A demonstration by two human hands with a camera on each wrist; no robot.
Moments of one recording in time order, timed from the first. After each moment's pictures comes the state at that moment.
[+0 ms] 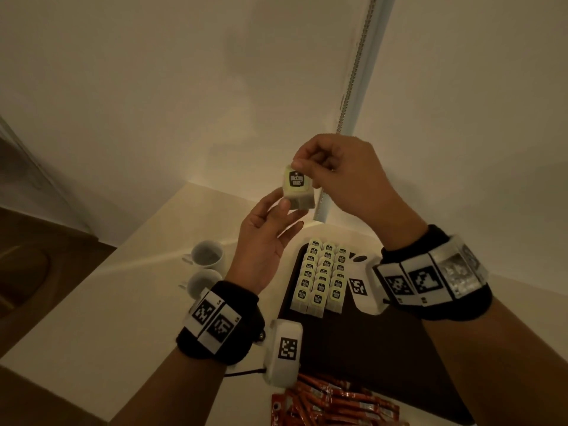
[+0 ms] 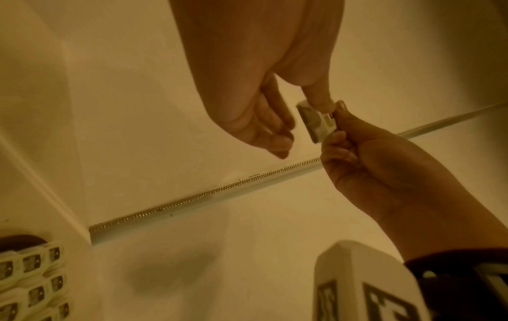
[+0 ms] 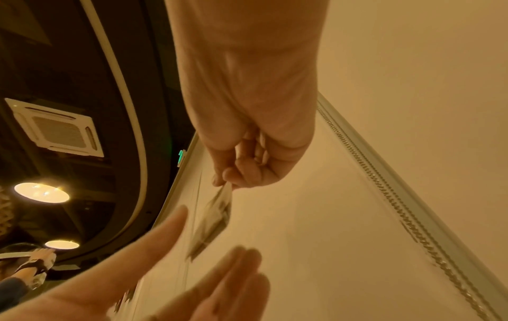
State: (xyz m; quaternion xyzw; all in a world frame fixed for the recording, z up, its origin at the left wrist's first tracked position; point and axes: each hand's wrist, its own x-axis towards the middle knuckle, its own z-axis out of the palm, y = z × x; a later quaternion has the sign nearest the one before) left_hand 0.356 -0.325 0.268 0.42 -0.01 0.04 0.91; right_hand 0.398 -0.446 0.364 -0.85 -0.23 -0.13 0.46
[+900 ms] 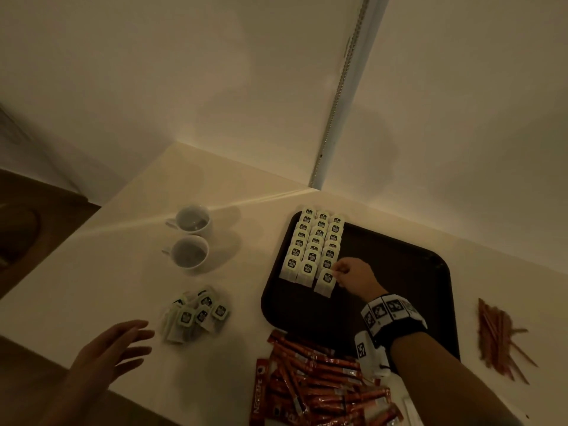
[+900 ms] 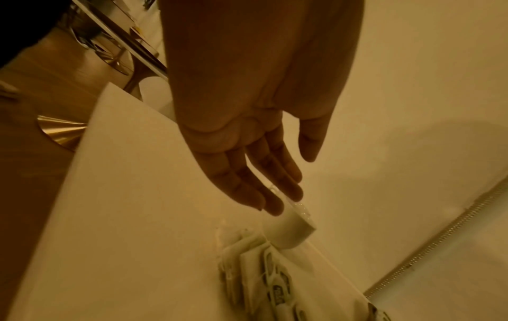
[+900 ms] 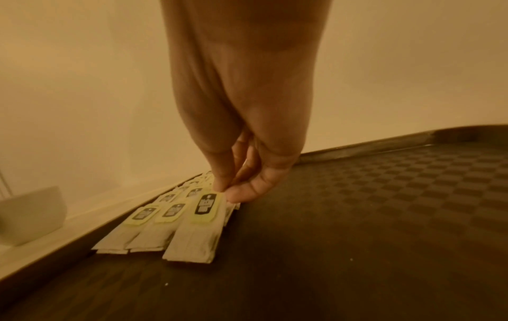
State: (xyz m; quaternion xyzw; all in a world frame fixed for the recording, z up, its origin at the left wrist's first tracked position) left_hand 0.199 -0.158 0.110 0.66 0.32 -0.07 0.68; right_hand 0.393 -0.560 0.082 -0.93 0.07 0.20 0.31
